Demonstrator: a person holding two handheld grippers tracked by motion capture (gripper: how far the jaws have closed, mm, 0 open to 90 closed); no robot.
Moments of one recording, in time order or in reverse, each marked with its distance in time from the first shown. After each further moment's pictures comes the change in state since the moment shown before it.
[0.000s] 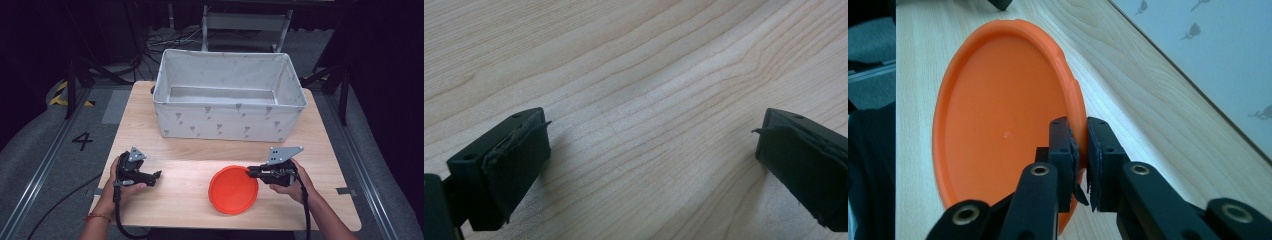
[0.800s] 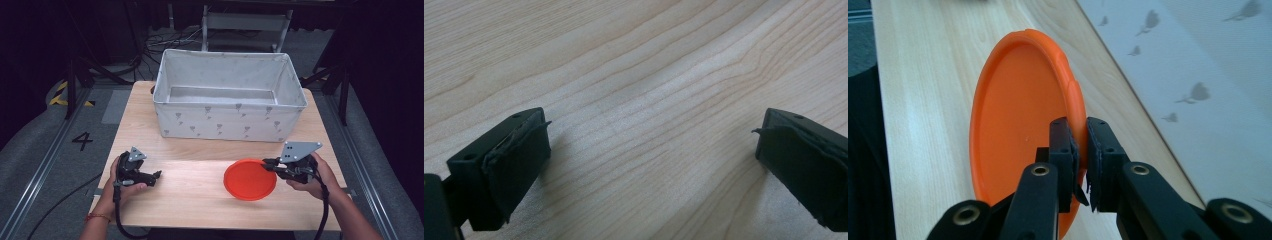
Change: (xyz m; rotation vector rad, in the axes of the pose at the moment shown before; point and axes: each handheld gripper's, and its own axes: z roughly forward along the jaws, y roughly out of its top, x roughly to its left) left arm 0.000 0.000 0.000 -0.001 0.000 0.001; right arm 0.009 0.033 -0.060 0.093 -0.150 -0.141
